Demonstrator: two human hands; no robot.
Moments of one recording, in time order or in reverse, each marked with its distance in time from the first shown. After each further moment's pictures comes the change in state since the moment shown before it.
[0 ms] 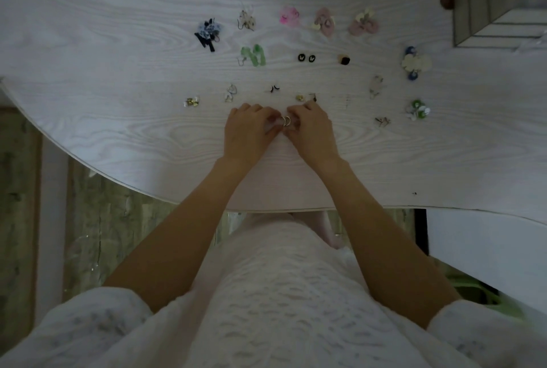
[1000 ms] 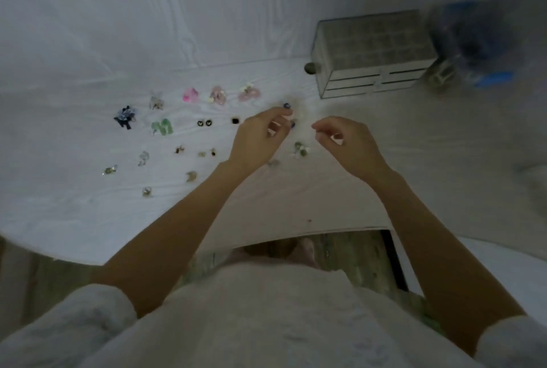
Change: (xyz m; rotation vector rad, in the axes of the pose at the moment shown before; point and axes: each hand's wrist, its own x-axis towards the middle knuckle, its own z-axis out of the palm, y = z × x) left_hand 0.060 0.219 -0.007 -0.470 -0.066 0.153; right_hand -0.057 0.159 -0.213 0.197 0.192 -0.094
